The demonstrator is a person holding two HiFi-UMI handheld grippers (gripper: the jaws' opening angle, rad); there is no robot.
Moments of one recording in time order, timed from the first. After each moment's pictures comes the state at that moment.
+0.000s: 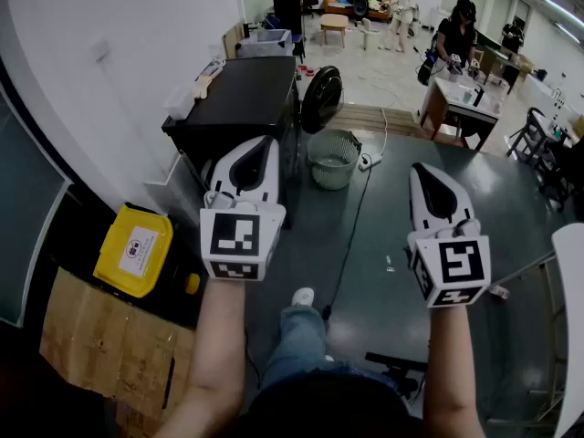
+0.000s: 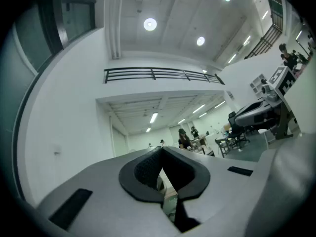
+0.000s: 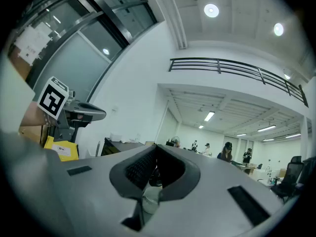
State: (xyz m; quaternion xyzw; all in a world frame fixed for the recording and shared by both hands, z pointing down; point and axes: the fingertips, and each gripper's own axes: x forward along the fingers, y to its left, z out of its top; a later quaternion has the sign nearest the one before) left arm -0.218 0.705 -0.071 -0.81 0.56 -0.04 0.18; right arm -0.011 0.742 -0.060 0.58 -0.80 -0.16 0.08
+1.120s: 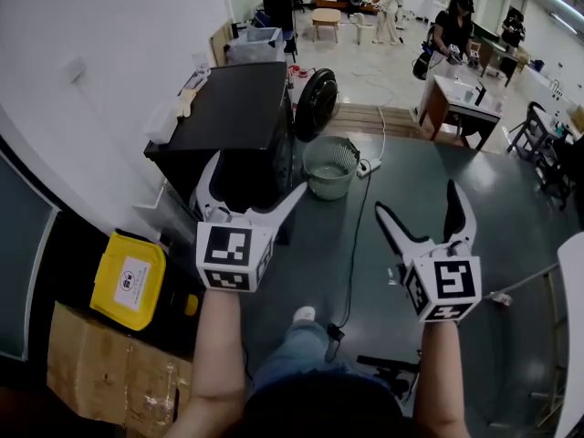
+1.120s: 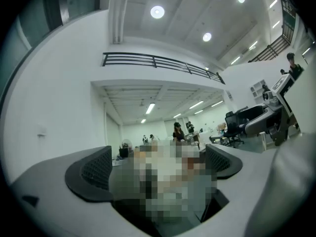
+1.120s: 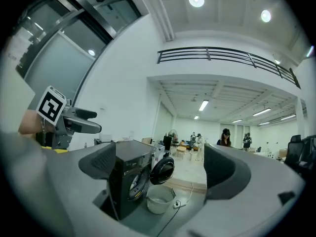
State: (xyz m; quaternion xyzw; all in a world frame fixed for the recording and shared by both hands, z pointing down) left arm -0.220 0.570 -0.035 -0.84 0.53 -0.06 0.12; right arm 0.001 0.624 -0.026 0.61 -0.79 -0.09 0.05
